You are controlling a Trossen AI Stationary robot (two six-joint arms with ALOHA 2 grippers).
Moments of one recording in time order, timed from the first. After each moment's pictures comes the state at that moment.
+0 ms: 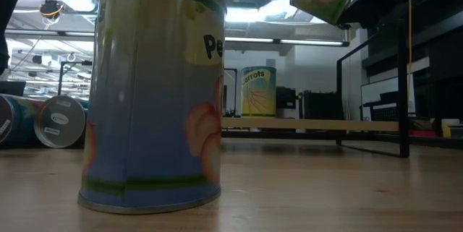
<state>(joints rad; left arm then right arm) 0.13 1.79 1.66 -0.21 0.05 0.22 -0.45 0.69 0.74 -0.51 -0.24 -0.16</state>
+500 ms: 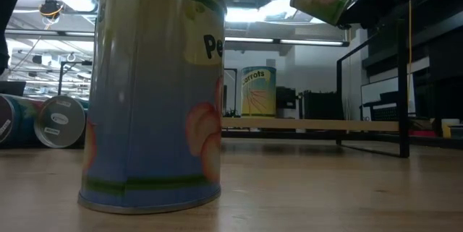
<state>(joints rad) 0.13 1.79 1.66 -0.21 0.04 0.25 -0.45 0.69 0.74 -0.51 -0.24 -0.16</state>
